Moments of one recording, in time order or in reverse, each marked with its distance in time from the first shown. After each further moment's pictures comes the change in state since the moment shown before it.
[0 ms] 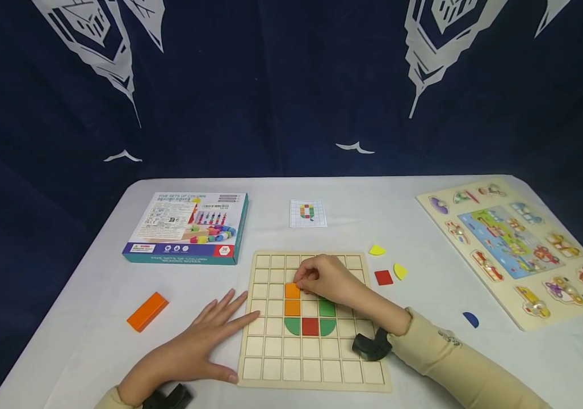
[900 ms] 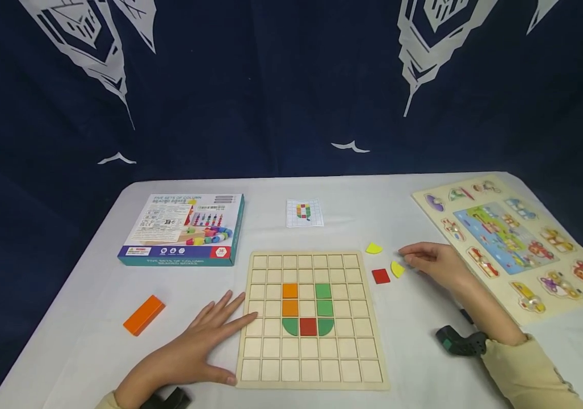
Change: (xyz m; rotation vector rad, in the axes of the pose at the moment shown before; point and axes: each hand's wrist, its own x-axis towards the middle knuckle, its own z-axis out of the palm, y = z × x) left_hand 0.000 -0.002 0.003 0.015 0.018 0.016; right_hand -0.100 0.078 -0.118 0.004 0.336 0.403
